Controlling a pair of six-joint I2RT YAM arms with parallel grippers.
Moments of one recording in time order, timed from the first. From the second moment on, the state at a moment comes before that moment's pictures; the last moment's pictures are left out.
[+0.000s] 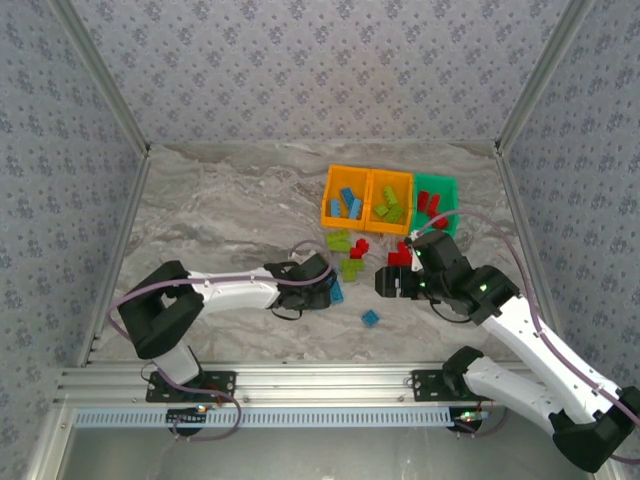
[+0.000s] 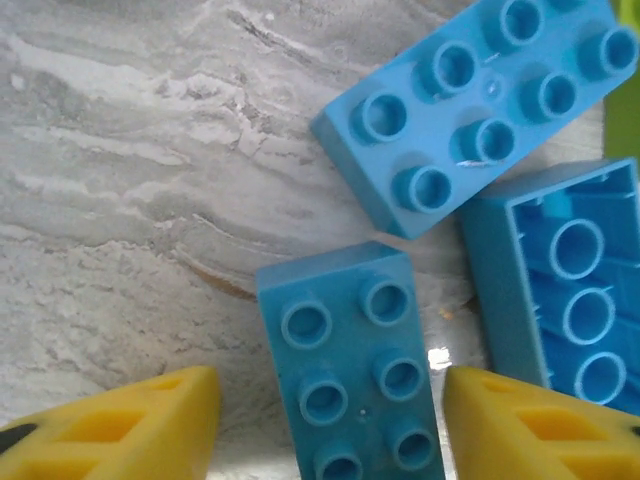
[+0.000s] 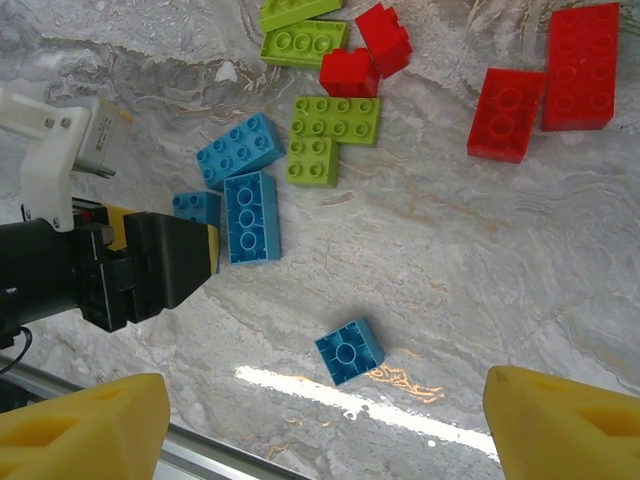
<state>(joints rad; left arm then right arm) -1.01 1.65 0.88 -0.40 -0.16 -0.98 0.64 0.85 0.89 -0.95 -0.06 0.56</state>
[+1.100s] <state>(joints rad) -0.77 2.24 1.96 -0.57 -0.34 -0.57 0.64 0.72 0.94 -1.05 -0.10 0.63</state>
